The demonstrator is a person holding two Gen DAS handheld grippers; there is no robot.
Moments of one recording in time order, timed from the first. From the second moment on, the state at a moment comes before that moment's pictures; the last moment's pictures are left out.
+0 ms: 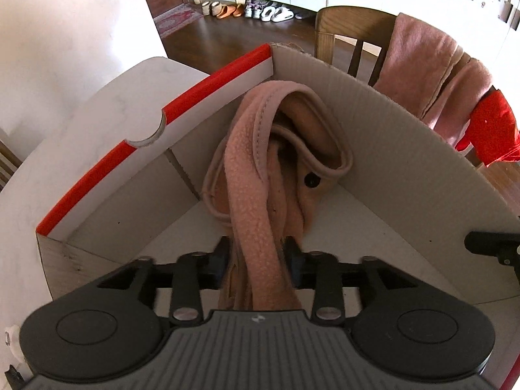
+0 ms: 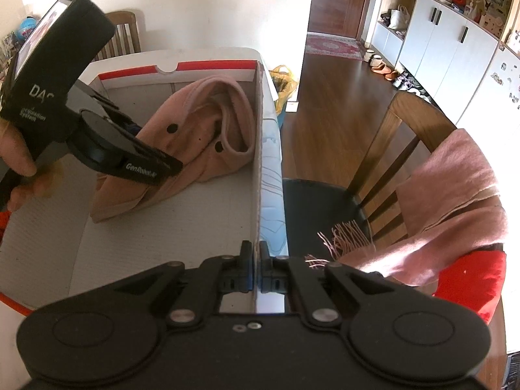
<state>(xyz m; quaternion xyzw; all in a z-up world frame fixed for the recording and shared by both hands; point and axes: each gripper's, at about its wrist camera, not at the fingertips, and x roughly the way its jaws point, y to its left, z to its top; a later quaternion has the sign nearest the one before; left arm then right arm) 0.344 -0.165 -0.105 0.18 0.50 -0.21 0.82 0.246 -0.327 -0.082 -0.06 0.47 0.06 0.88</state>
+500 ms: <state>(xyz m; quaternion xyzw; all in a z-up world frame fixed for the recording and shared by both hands) 0.320 -0.148 -0.067 0.13 0.46 -0.21 0.85 0.246 -0.327 -0.082 -0.07 0.48 0.06 0.87</state>
